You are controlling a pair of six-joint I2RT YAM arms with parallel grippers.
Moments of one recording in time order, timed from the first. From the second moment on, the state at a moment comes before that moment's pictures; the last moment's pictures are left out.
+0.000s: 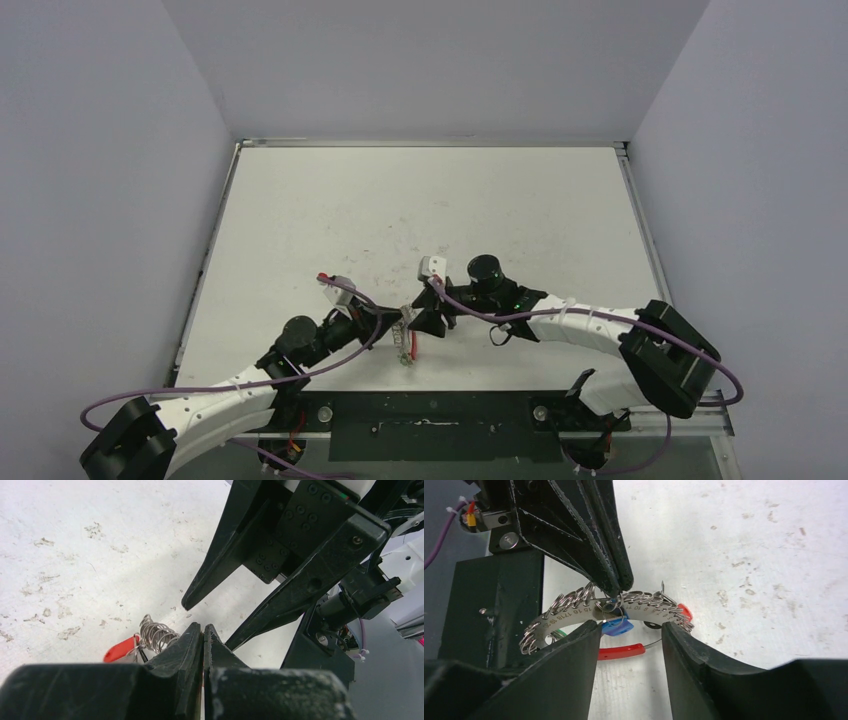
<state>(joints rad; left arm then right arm) -0.80 0.73 0.01 0.73 0.16 -0.51 0.85 1.40 0.59 0.38 -0.64 -0.11</state>
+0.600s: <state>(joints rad) -0.68 1.24 0.18 1.03 0.26 -0.39 0.65 1.19 0.55 0.31 -0.55 -0.11</state>
